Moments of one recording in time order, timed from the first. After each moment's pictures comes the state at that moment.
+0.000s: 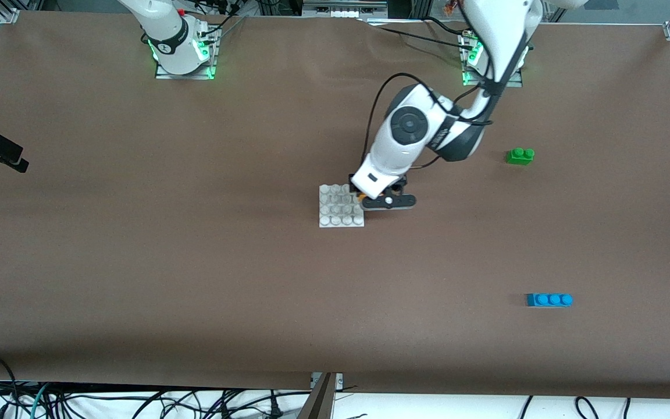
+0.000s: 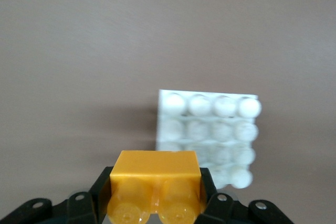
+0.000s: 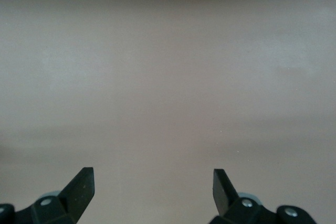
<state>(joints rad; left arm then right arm) -0.63 0.54 -0.06 -1.73 -0.13 2.33 -0.72 0.01 0.10 -0.10 -1.50 -0.01 1.66 -0.03</state>
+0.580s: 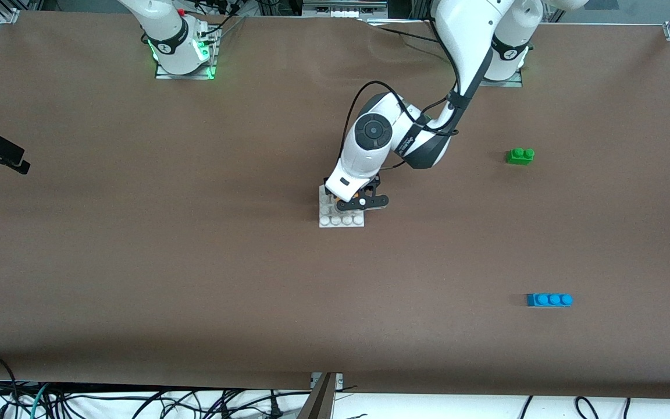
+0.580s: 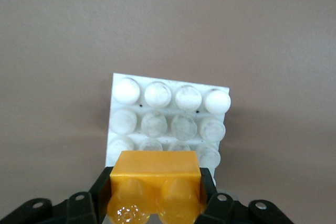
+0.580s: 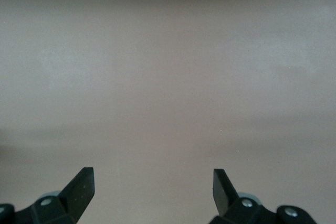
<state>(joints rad) -0.69 0.66 -0.06 -1.61 -0.13 2.32 -0.83 0.01 0.11 -0.10 -1.50 -0.01 1.66 -0.03</state>
